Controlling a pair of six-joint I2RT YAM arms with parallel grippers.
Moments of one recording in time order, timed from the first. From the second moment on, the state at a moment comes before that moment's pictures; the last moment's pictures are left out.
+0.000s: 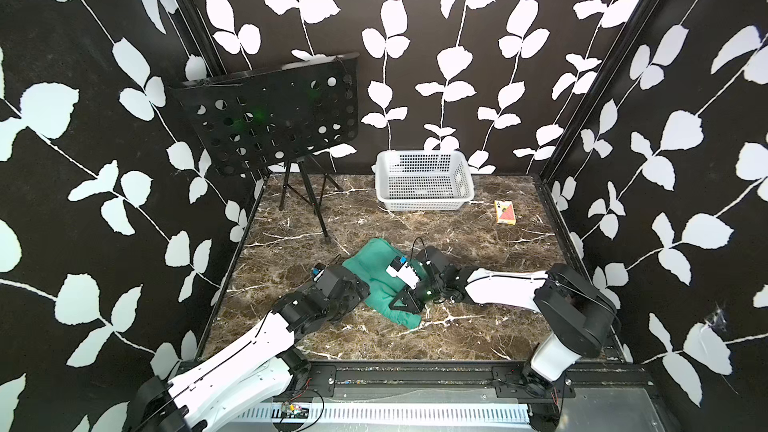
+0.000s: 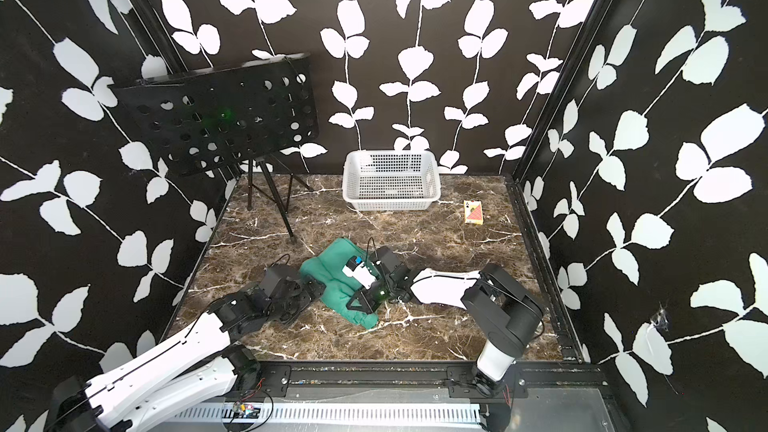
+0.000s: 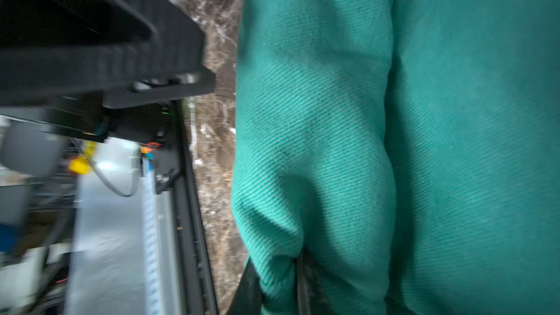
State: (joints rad) left arm -0.75 0.86 0.53 -0.60 -0.06 -1.30; right arm 0.86 1.68 0.81 0.02 -0.75 0.26
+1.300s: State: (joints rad) left arm -0.71 1.39 0.64 -0.25 0.02 -1.23; right arm 1.29 1.52 0.76 -0.07 0.39 -0.35
